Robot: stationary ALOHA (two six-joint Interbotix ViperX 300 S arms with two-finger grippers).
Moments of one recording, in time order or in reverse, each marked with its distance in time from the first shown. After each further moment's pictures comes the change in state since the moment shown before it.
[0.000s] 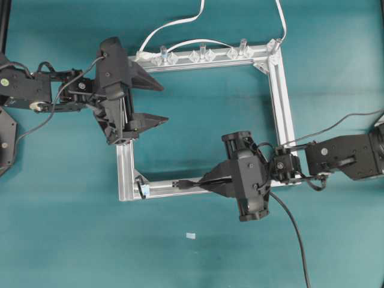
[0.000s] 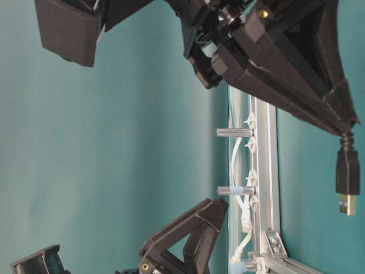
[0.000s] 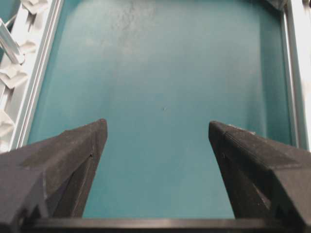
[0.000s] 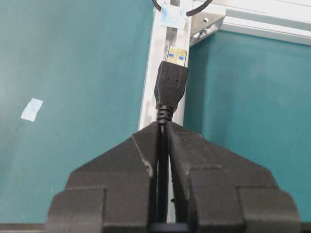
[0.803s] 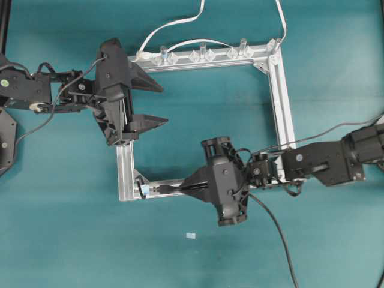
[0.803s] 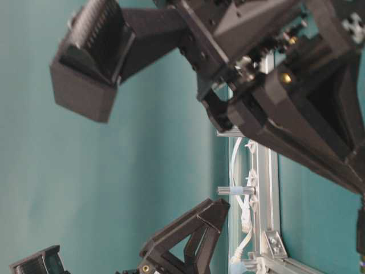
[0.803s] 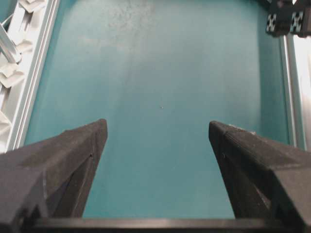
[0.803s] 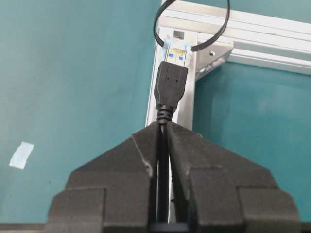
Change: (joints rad) left arm -0.006 0.000 0.002 0.000 0.000 -0.002; right arm 0.000 0.124 -0.140 0.000 0.003 0.000
